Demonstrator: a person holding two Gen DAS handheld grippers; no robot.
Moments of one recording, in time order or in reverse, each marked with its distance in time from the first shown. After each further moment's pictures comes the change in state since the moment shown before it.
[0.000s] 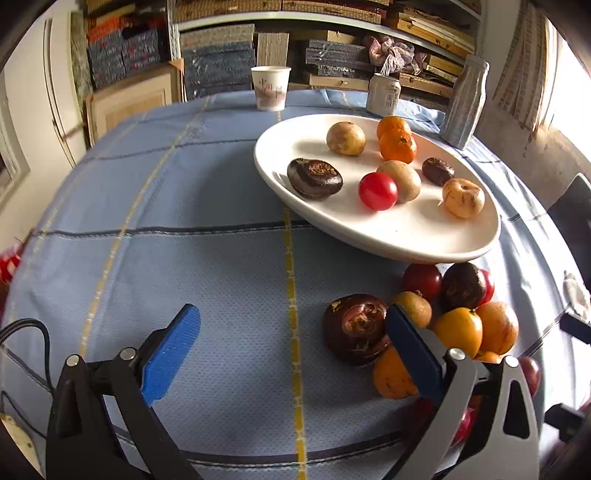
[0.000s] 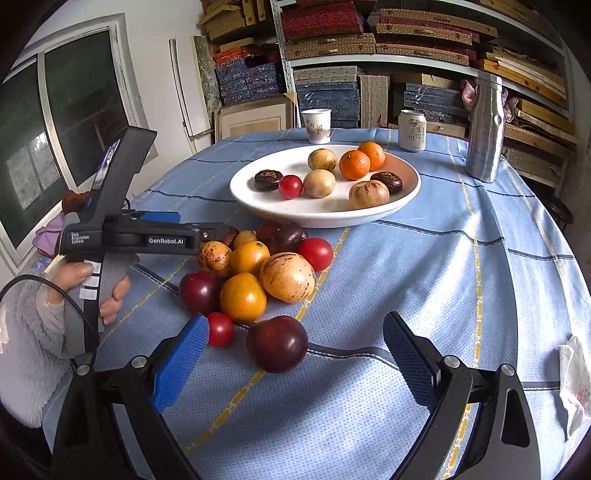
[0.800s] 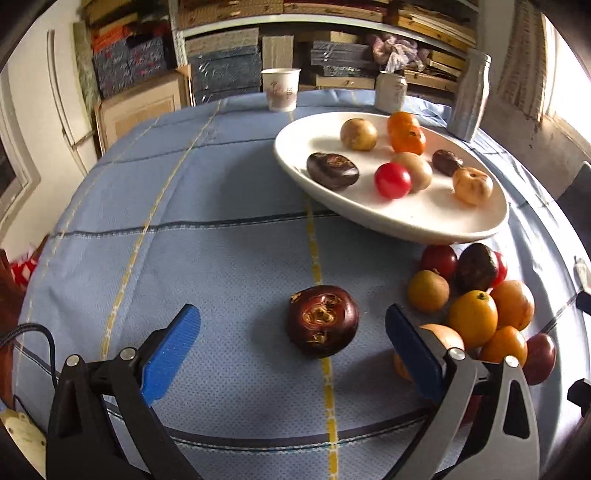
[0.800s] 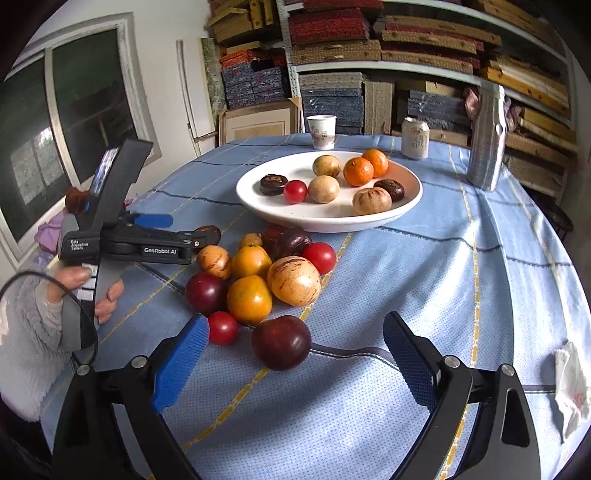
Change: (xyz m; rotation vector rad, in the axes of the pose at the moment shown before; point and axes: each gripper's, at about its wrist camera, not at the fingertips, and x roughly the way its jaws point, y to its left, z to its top) left arm -0.010 0.006 -0.012 0.047 -0.023 0.075; right arm -0.007 0.005 -0.003 -0.041 -0.027 -0.006
